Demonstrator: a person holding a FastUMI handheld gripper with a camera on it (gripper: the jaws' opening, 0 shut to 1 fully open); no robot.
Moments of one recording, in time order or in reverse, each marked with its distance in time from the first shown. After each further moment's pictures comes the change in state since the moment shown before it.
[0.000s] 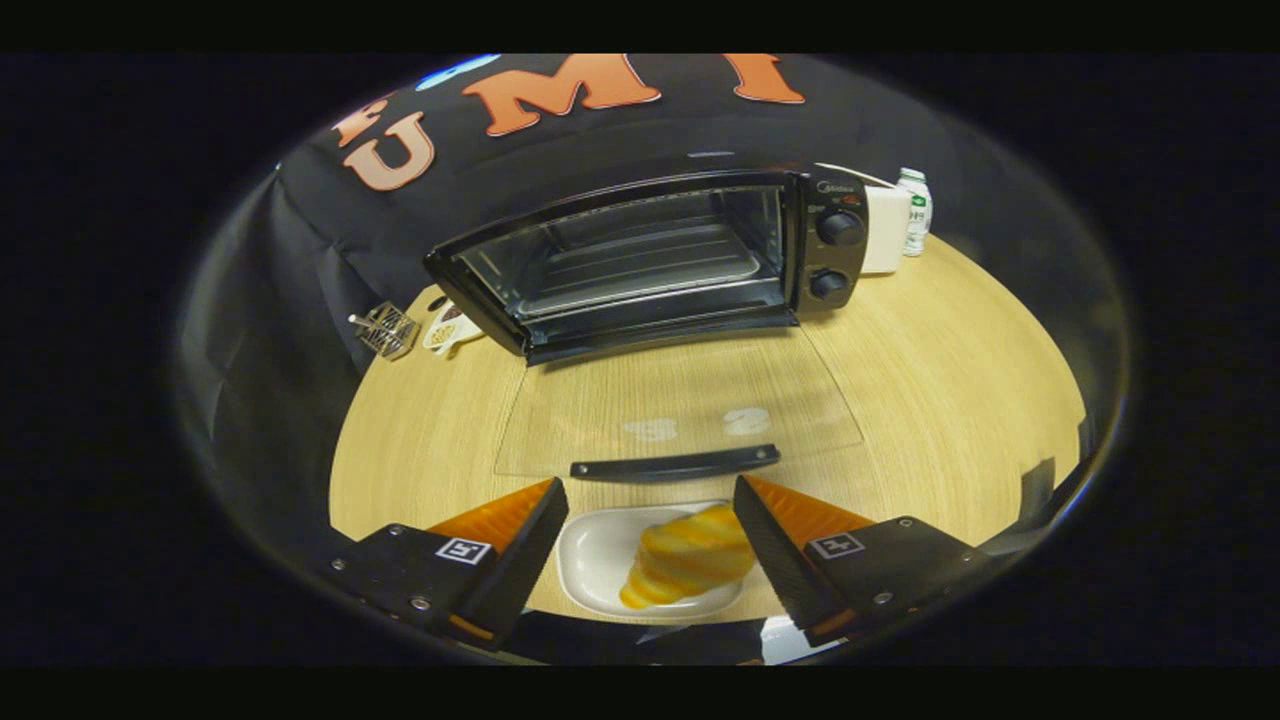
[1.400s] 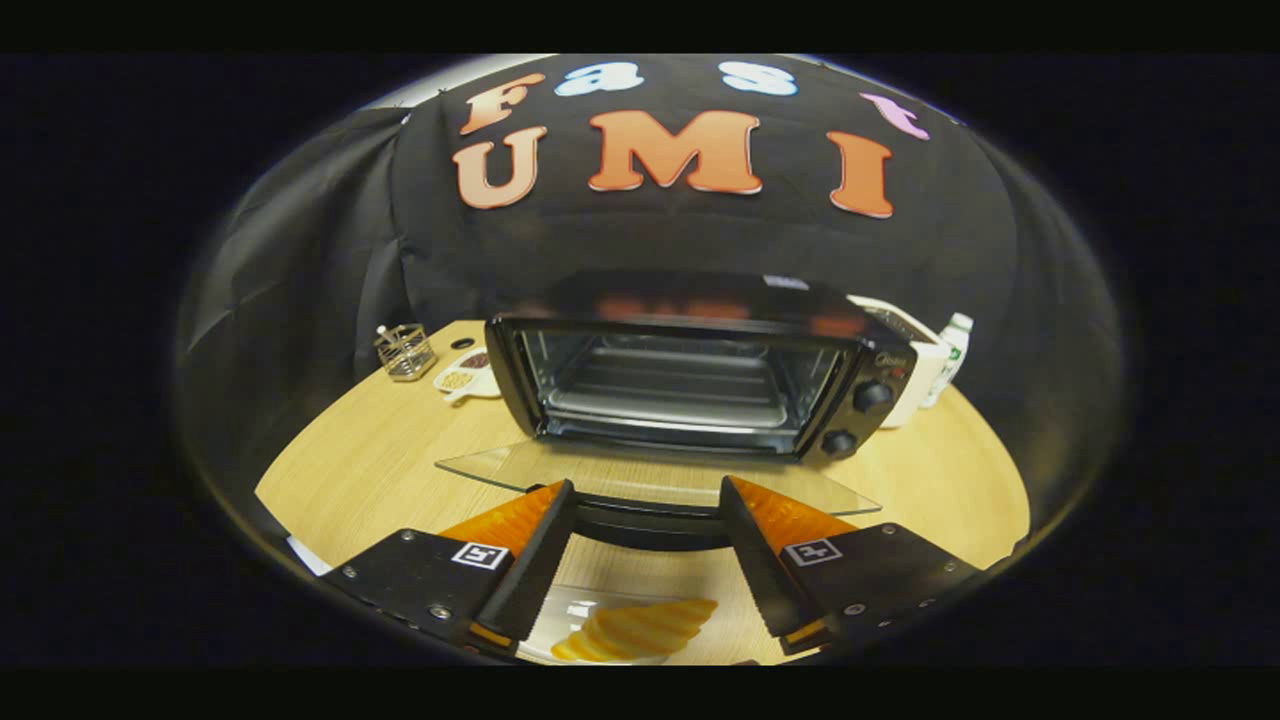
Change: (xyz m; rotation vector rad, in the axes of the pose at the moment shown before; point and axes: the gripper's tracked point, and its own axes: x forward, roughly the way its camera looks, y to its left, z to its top) arm 0.021 0.013 0.078 -0.260 -0.294 0.016
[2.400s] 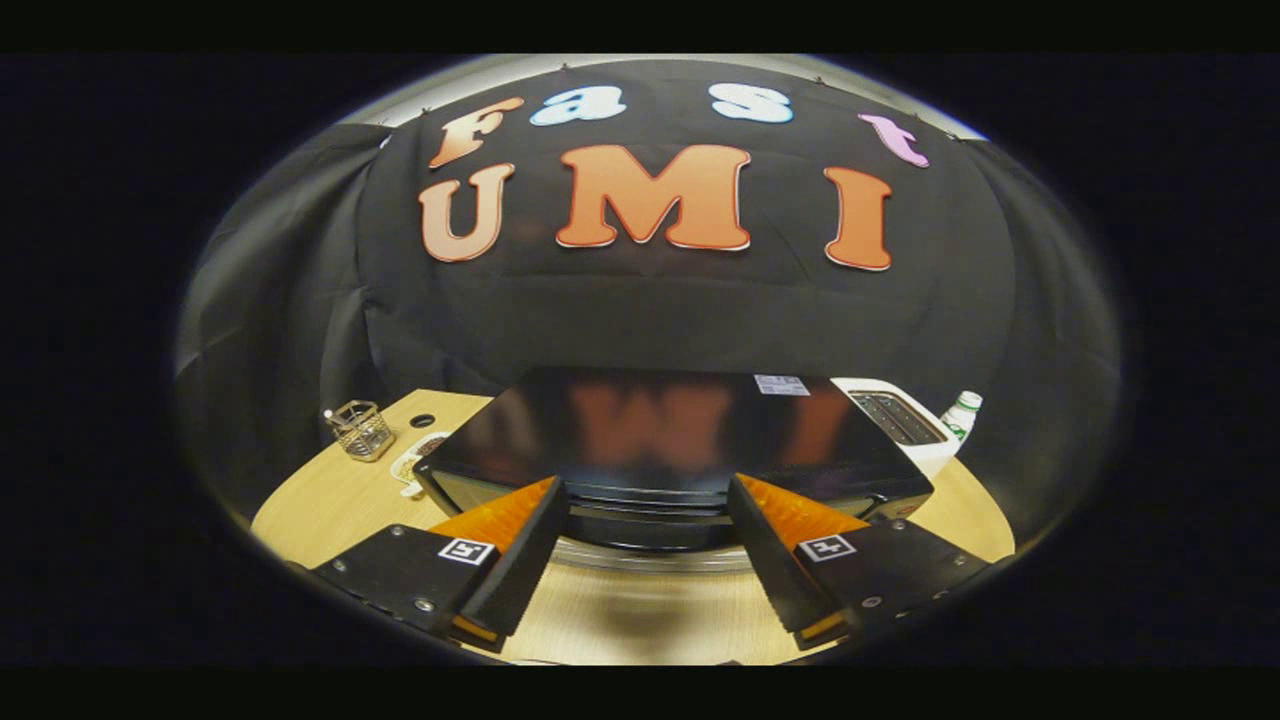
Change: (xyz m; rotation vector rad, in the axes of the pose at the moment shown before) arm 0.046 -0.021 0.143 0.028 -0.249 -0.057
